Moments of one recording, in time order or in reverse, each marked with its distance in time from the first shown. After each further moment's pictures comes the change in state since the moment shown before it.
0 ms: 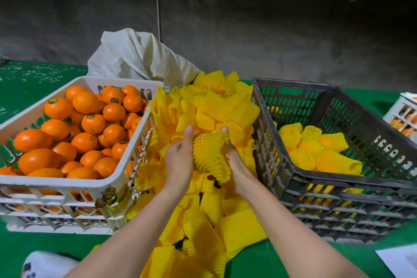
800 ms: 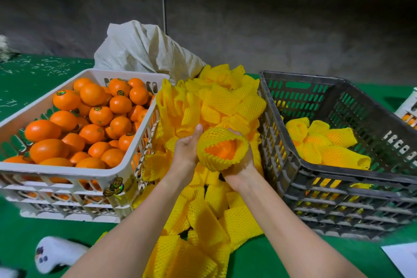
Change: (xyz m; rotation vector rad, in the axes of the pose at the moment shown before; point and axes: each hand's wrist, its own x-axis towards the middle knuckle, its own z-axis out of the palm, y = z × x) left_hand 0.007 -0.007 0.001 -0.079 -0.160 -0.176; right_hand 0.005 0.007 0.008 0.665 -0.126 0.138
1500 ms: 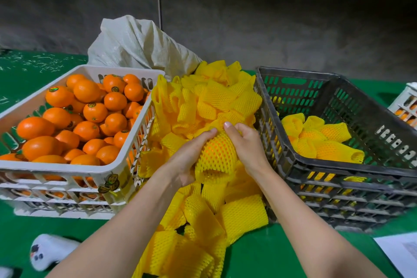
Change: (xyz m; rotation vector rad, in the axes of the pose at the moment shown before) left_hand -0.014 0.015 0.005 -0.099 -0.331 -0.455; right_hand 0.005 -0.019 -0.028 -0.928 -0.020 -0.690
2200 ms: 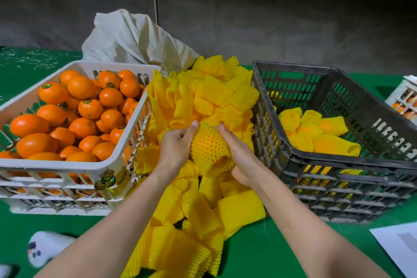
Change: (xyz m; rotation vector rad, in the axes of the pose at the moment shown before) left_hand 0.008 -0.011 -0.019 0.421 0.423 0.582; right_hand -0.017 0.002 0.005 0.438 -0.308 0.542
